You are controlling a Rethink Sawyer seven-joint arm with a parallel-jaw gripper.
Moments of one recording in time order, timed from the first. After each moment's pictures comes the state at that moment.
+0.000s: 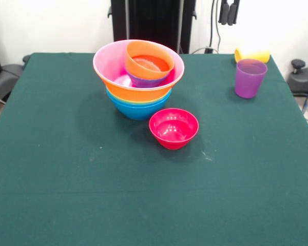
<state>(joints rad) -0.17 -1.00 0.14 1.82 -0.15 0.62 2.03</state>
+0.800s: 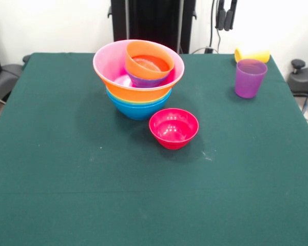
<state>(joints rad) -0.17 -0.98 0.14 1.82 -0.15 0.62 2.03</state>
